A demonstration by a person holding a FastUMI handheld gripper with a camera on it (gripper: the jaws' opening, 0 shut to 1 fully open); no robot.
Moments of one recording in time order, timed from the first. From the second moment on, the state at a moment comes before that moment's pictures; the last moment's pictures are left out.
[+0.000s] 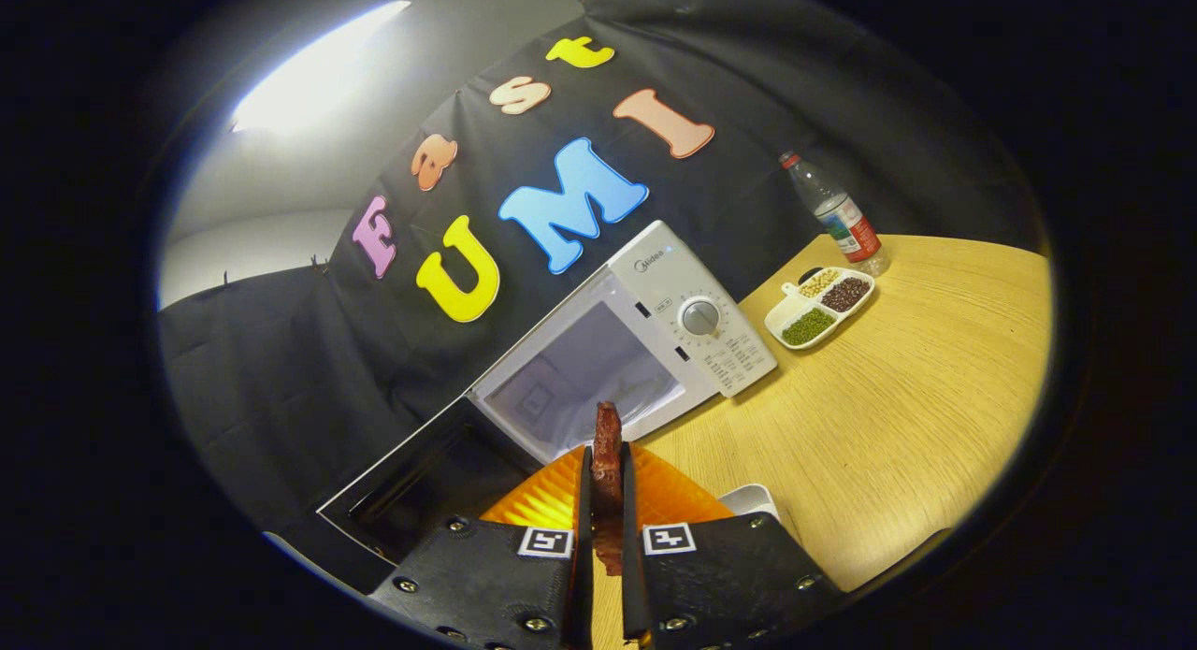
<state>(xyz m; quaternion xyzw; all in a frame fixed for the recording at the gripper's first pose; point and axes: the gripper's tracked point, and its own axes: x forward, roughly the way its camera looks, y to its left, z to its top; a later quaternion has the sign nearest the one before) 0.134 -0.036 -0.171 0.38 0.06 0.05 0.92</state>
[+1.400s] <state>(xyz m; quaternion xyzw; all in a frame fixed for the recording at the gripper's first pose) 0.392 0.052 -0.179 0.51 0.07 0.01 0.86</state>
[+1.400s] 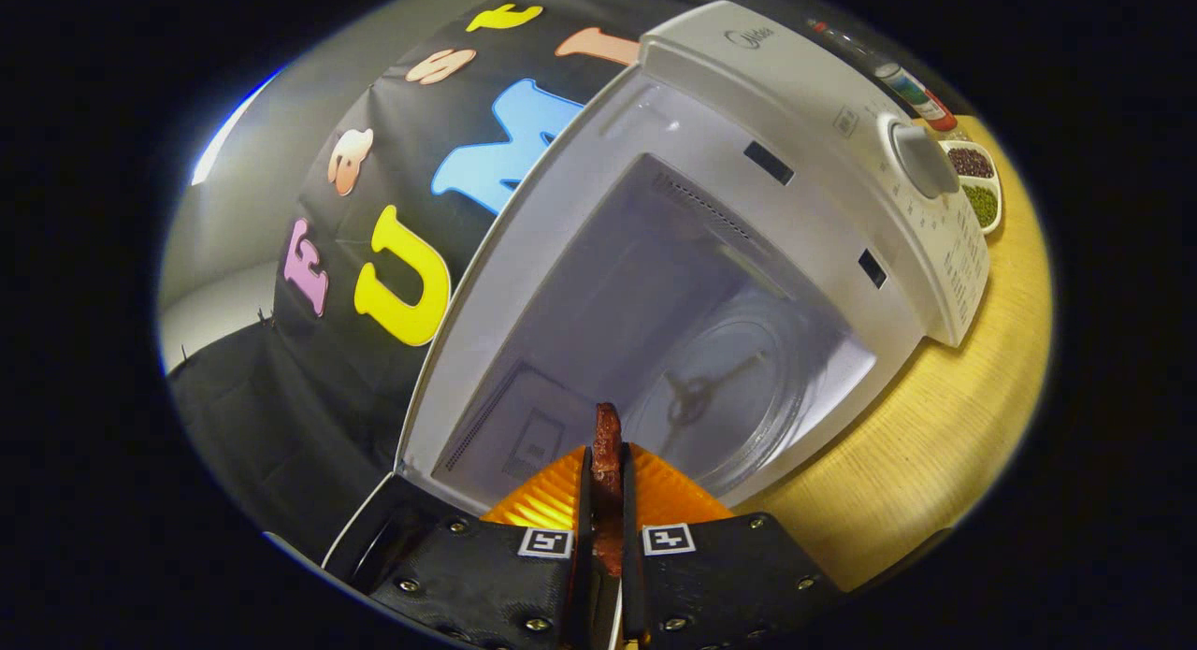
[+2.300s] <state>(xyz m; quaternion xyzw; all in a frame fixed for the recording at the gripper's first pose) 0.458 0.038 -0.197 0.45 0.01 -0.08 0.89</state>
